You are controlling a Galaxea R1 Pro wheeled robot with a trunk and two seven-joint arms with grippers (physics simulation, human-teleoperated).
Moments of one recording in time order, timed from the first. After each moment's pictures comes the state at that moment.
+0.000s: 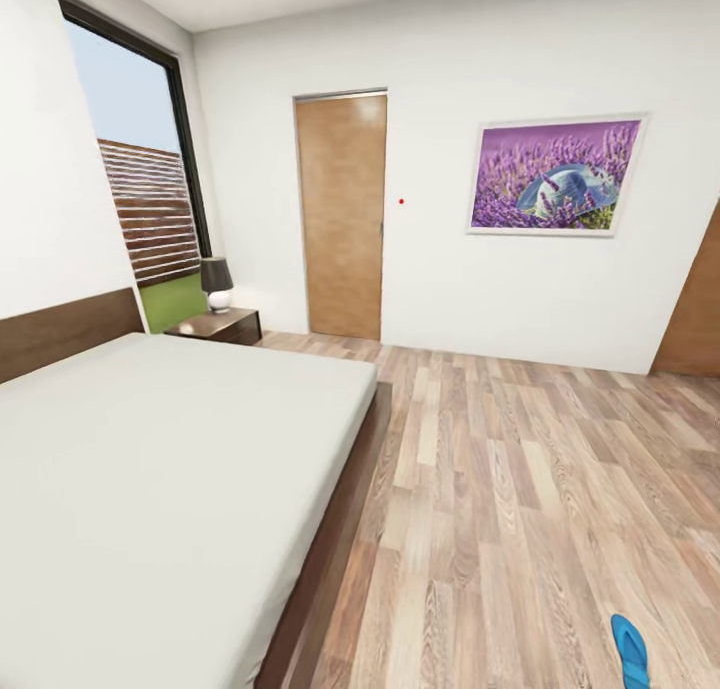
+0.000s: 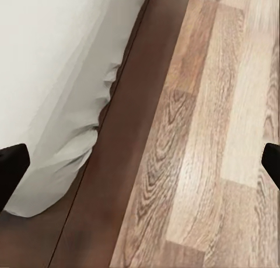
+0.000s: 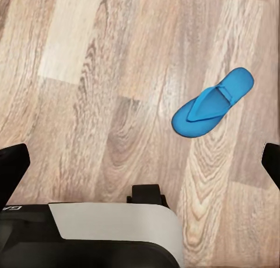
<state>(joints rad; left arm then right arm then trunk) -0.01 -0.03 0.00 -0.64 0.03 -0.15 -0.01 -0.01 -0.01 -0.03 -0.30 0.00 -0.21 0.00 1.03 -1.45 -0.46</state>
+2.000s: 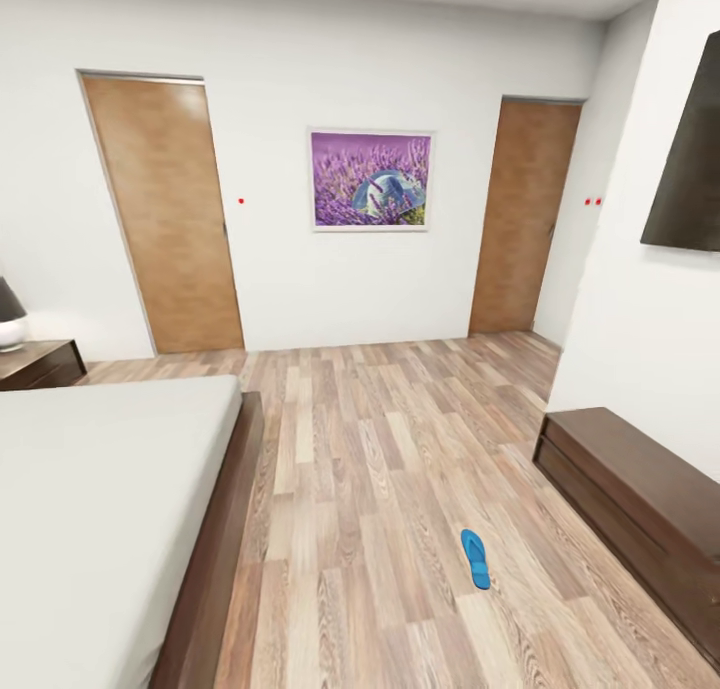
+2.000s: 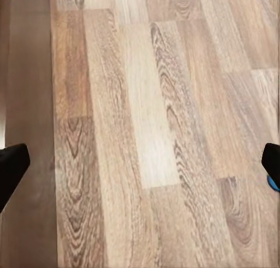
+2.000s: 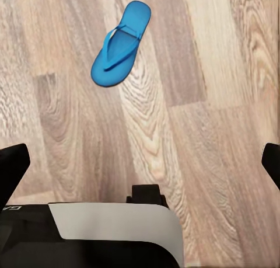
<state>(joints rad) -0.01 -0.03 0.00 -0.64 0.03 -0.15 -0.01 -0.01 -0.01 -0.03 -0.30 0.00 -0.21 0.00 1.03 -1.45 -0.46</state>
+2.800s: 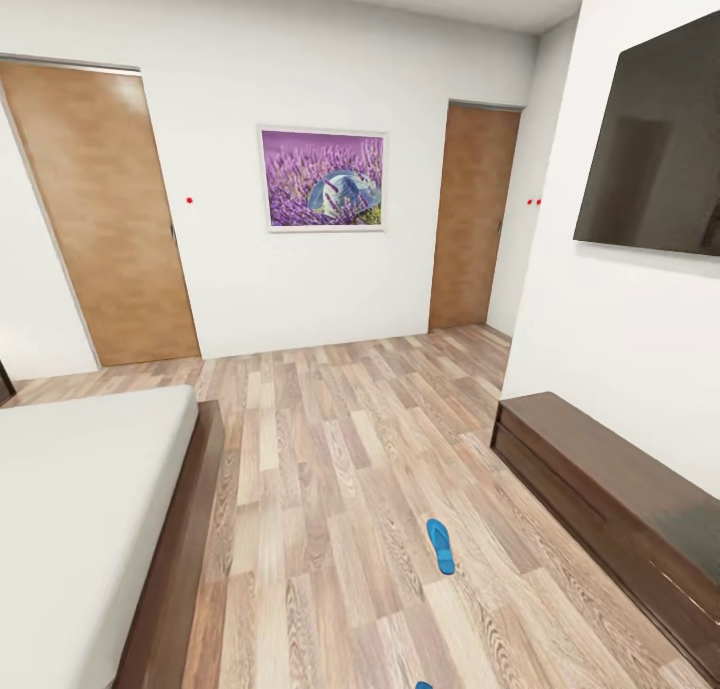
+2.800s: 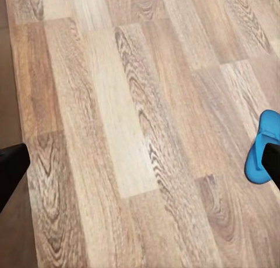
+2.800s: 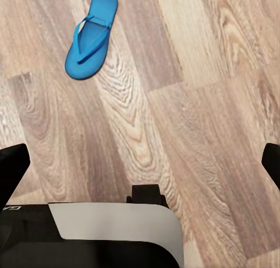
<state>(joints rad) -0.01 -0.03 0.00 -0.64 0.03 -0.15 -0.01 -0.01 -0.01 -0.03 -0.30 0.00 -0.21 0.00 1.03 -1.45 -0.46</state>
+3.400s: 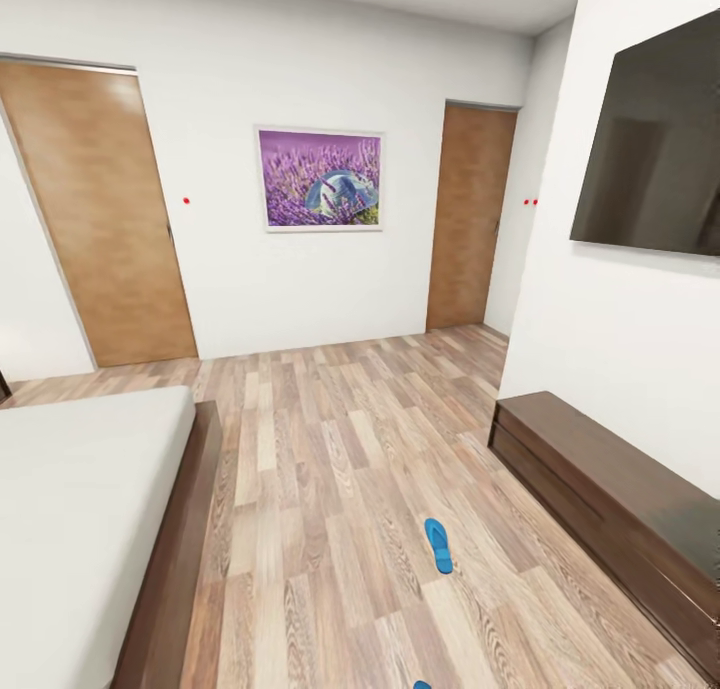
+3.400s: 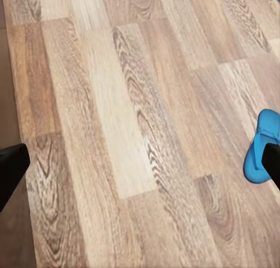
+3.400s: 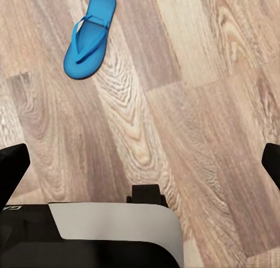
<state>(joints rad) -0.01 -0.03 0.00 -0.64 0.03 -0.15 -0.01 -0.01 -0.01 -0.03 -0.30 0.00 -0.21 0.00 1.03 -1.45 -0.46</state>
